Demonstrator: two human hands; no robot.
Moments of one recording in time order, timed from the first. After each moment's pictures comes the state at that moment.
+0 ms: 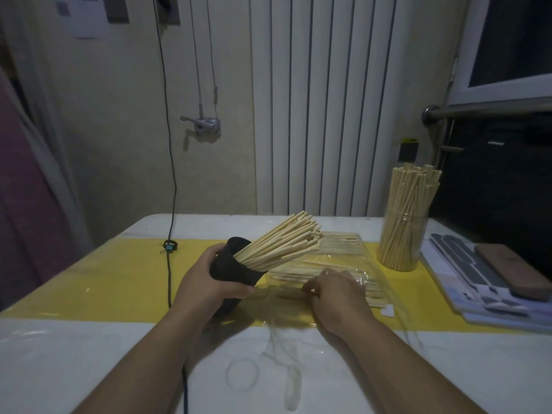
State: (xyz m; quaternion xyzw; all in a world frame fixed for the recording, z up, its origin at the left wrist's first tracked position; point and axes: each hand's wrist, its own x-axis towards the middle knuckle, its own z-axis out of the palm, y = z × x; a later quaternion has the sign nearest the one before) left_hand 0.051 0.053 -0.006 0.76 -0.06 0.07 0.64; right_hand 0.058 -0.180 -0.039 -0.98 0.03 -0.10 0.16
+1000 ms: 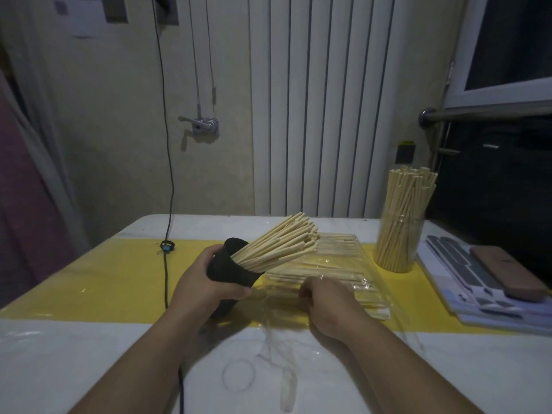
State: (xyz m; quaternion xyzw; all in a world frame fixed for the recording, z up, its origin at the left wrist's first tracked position) left_hand 0.053 0.054 -0.008 0.76 -0.07 0.07 0.64; right_hand 0.050 -0.175 -0.031 -0.98 0.00 -0.07 0.17
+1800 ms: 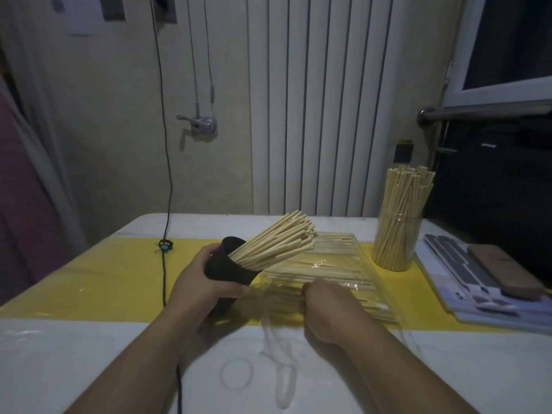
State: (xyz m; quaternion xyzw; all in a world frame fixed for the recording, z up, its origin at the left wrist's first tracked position) left_hand 0.051 0.053 -0.006 0.76 -0.07 0.07 0.64; right_hand 0.033 -0.169 -0.019 -1.00 -0.04 -0.07 0.03
